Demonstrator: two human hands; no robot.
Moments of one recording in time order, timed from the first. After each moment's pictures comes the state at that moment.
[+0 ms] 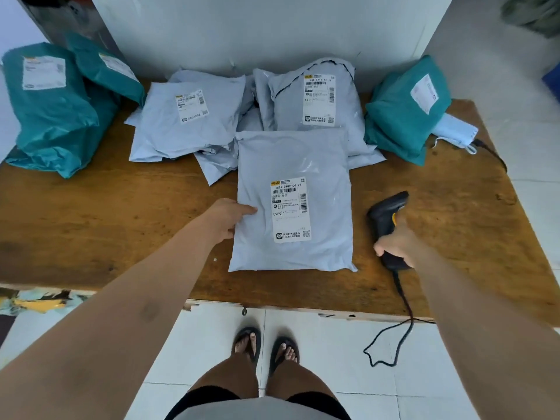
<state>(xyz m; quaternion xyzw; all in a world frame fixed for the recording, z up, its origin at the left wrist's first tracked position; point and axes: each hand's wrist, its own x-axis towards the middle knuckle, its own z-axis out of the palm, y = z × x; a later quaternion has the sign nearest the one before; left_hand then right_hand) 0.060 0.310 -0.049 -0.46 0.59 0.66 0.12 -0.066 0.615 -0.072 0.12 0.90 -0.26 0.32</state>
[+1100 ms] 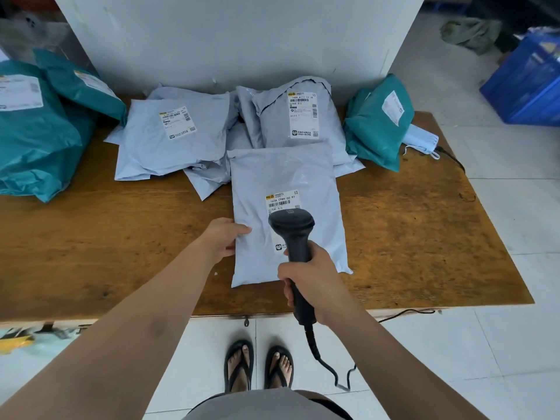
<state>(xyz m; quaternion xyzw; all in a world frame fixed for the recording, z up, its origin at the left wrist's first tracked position) 0.072 0.301 -0.053 -0.45 0.56 0.68 0.13 0.103 0.491 0.042 0.07 0.73 -0.56 0.39</state>
